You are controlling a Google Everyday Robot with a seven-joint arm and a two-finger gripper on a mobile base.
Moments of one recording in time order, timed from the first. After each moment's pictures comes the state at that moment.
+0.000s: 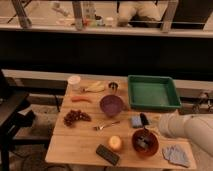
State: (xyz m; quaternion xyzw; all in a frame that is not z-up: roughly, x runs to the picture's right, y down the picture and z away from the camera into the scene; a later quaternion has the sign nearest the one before) arm 0.215 0.159 0.662 -0.13 -0.15 0.30 0.93
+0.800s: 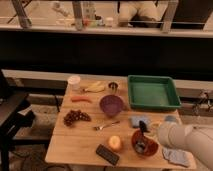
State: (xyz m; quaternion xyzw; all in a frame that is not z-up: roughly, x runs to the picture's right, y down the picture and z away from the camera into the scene) arm 0.207 0.181 0.623 -0.12 -0.15 0.30 0.93
